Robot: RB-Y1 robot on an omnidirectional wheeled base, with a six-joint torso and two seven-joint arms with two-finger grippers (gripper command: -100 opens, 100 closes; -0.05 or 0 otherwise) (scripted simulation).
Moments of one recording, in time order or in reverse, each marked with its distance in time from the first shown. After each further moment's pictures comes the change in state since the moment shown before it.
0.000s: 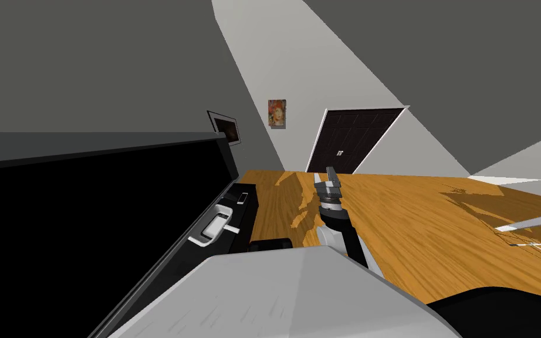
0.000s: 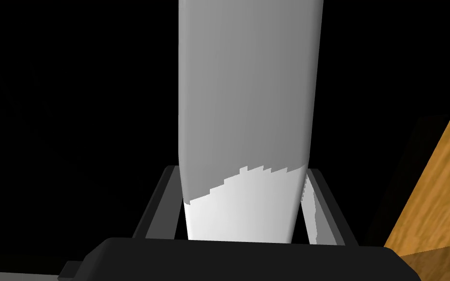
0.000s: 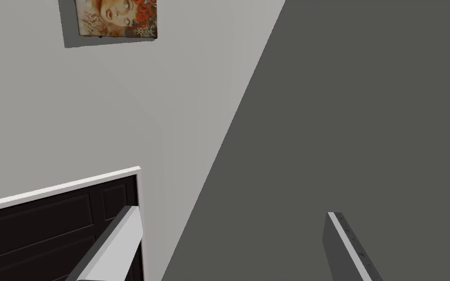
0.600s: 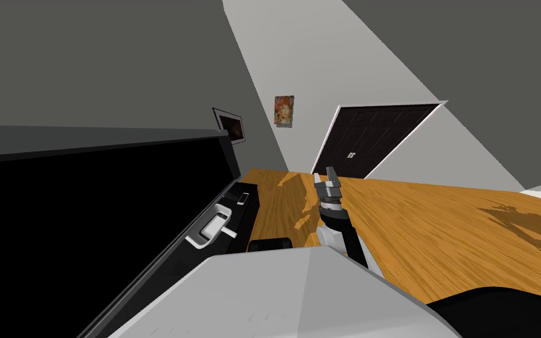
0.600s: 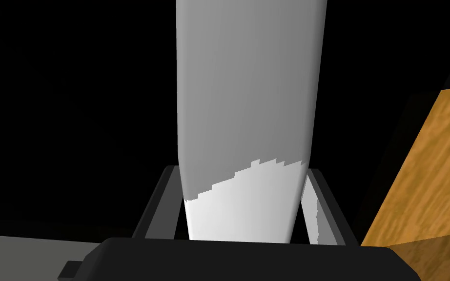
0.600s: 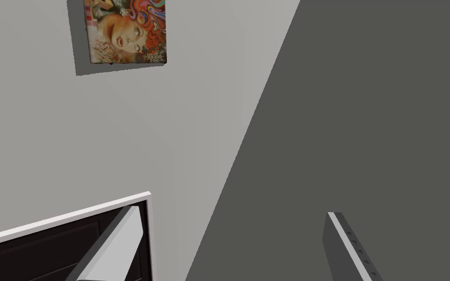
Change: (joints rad) left arm 0.057 0.078 0.014 -0.048 0.020 0.013 -0.041; right arm -0.001 0.000 0.000 0.000 0.000 0.000 0.000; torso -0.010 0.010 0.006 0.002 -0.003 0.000
